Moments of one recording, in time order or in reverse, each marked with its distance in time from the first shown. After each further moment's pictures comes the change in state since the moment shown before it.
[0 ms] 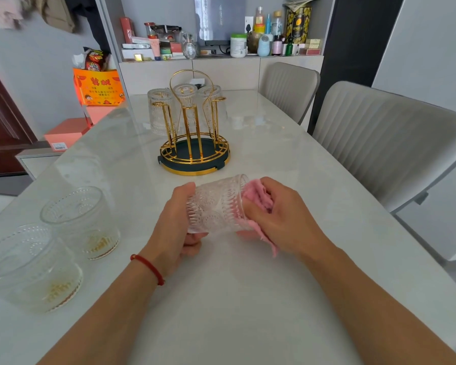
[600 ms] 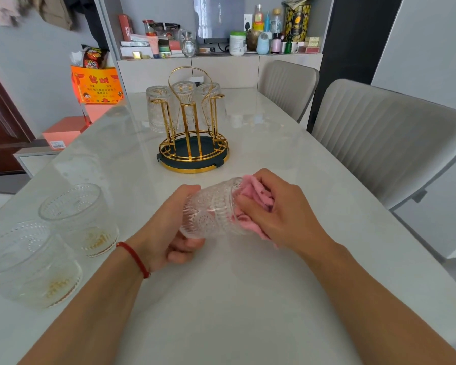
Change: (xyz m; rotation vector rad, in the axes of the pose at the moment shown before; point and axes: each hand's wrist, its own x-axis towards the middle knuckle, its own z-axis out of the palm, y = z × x) left_hand -0.004 0.007 -0.016 0.147 -0.265 -0.112; right_hand -0.001 0.002 -0.002 -0.098 0.063 -0.163
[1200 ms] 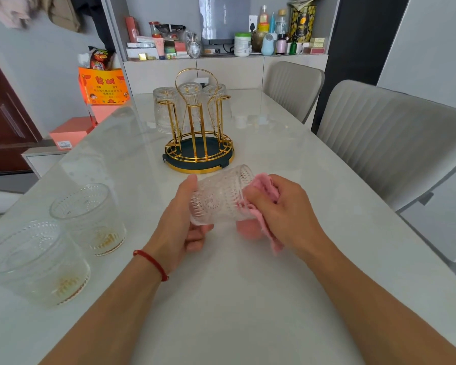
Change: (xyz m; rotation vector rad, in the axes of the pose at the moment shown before) left_hand 0.006 -0.003 0.012 -0.158 0.198 0.103; right_hand 0.004 0.002 0.011 0.073 0.056 0.201
